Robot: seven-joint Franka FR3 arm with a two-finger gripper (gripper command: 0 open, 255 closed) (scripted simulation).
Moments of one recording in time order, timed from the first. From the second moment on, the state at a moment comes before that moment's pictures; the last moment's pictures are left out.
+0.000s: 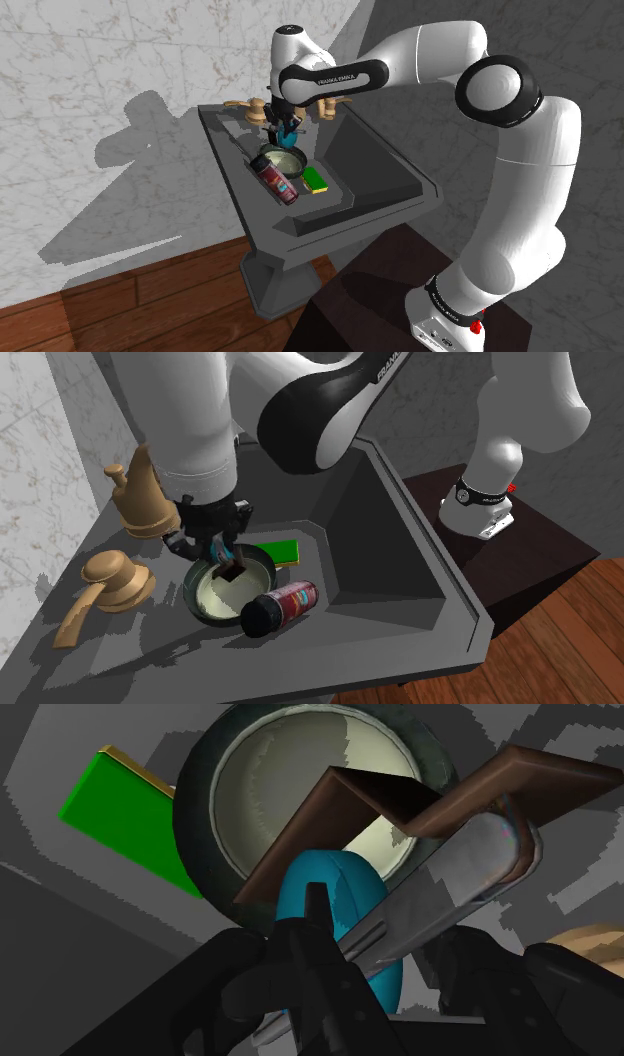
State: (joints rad) arm -0.30 0.53 0.49 -1.59 -0.49 2.08 1.55
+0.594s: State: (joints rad) arm -0.29 0.58 0.47 -1.63 -0.53 2.17 1.59
